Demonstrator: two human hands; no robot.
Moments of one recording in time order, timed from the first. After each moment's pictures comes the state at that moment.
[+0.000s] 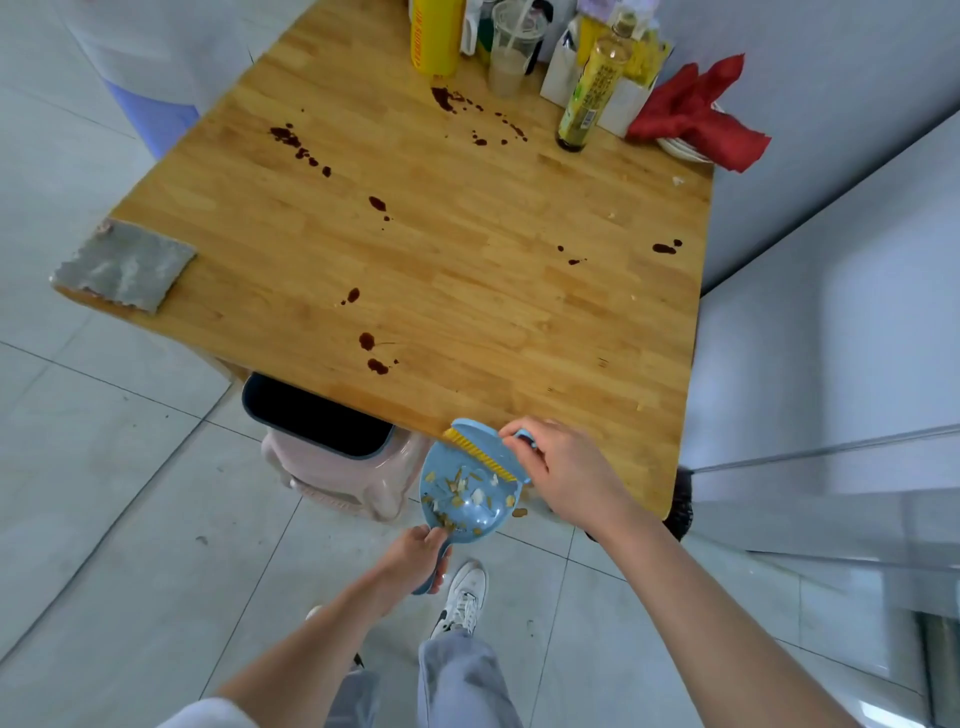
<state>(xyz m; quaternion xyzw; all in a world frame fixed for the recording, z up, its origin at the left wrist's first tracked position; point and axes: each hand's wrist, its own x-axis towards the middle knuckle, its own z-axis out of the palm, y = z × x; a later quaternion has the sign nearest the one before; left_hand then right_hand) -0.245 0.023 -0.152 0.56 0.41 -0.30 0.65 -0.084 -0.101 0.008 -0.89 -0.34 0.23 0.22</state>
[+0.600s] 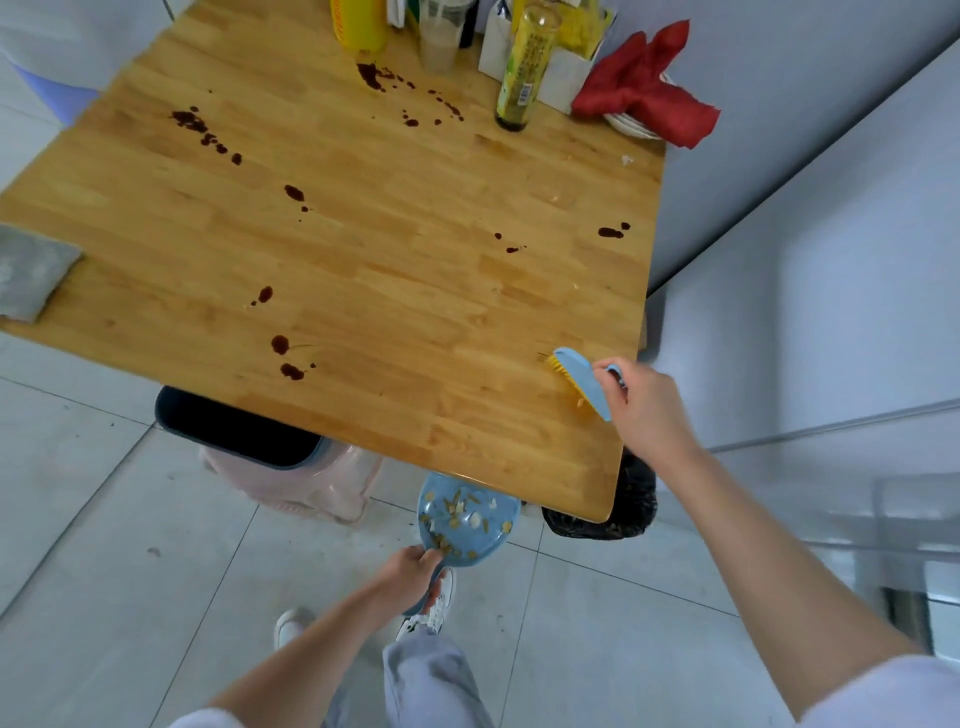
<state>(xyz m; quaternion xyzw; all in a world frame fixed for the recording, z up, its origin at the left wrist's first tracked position) -0.202 -0.053 -0.147 0.61 0.38 -0.36 0.60 0.056 -0.216 -0.004 -0.96 -0.19 0.10 0.19</state>
